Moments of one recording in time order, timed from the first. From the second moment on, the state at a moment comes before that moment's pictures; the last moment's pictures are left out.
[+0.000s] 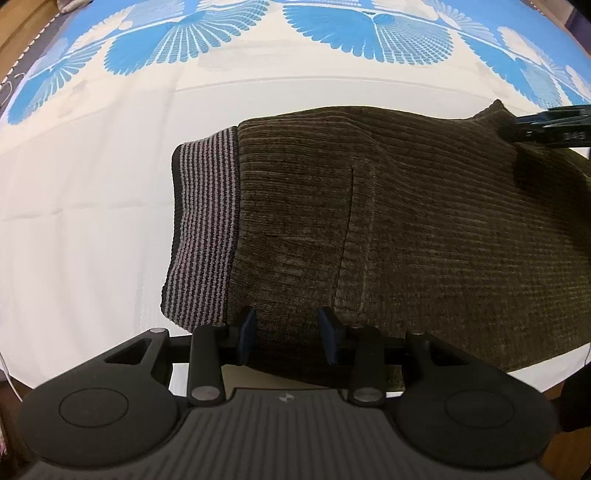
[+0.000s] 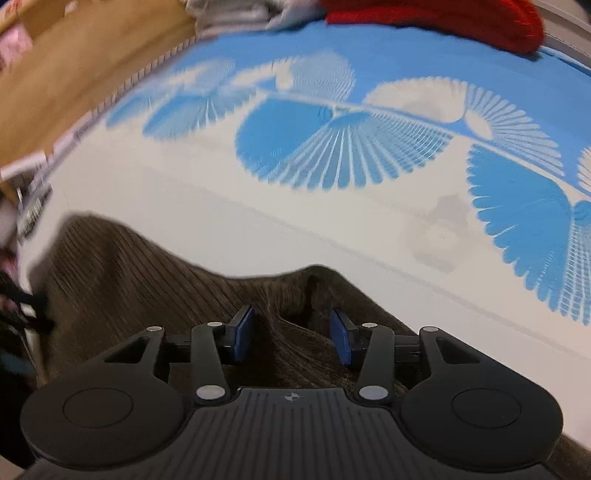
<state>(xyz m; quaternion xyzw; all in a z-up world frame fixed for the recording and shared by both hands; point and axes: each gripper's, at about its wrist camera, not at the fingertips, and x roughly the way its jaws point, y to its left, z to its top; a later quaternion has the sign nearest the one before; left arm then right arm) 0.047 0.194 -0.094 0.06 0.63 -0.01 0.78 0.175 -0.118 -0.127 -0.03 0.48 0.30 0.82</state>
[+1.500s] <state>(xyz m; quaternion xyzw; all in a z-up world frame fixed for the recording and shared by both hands) 0.058 0.173 -0.058 0.11 0.55 0.08 0.82 0.038 -0.469 -0.051 0.17 0.34 -0.10 0.92</state>
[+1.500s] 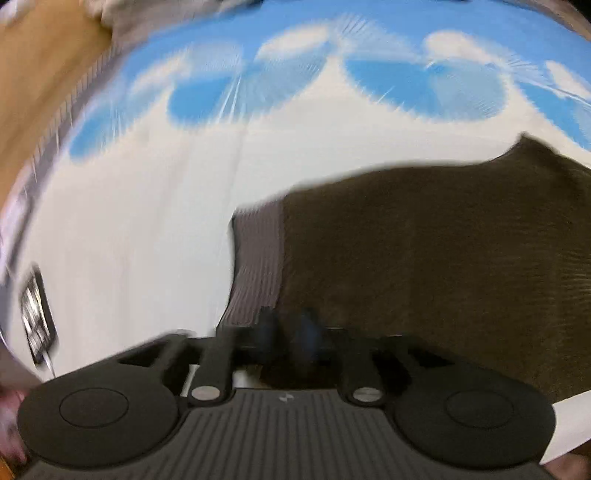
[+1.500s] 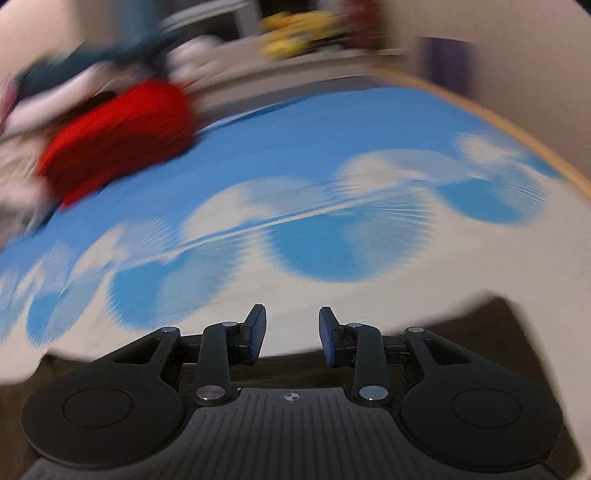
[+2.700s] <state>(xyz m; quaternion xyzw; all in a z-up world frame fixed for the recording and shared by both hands) 0.077 0.023 -0.052 0.15 0.52 -0.05 0.84 -0.099 -0.646 -0.145 0.32 0.37 -0.30 0.82</state>
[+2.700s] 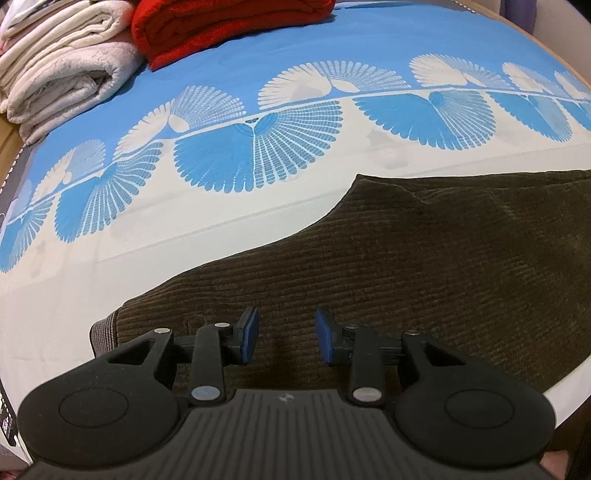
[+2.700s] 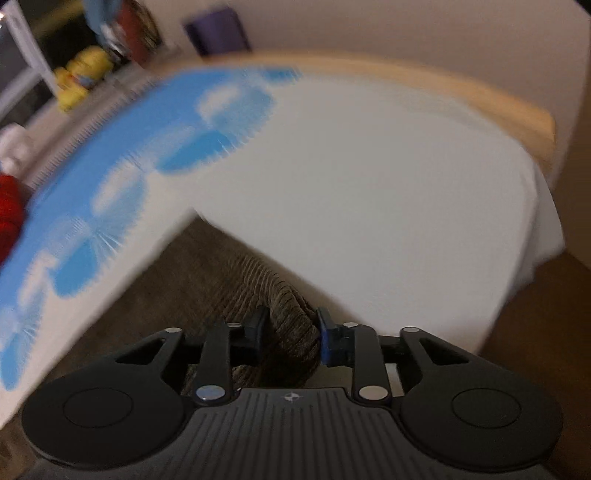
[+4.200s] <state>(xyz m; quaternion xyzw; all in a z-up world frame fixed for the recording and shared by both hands) 0.047 0.138 -0.024 0.07 0.51 0.01 0.86 -0.079 -0.096 -0.120 -0.18 0.38 0.30 0.85</state>
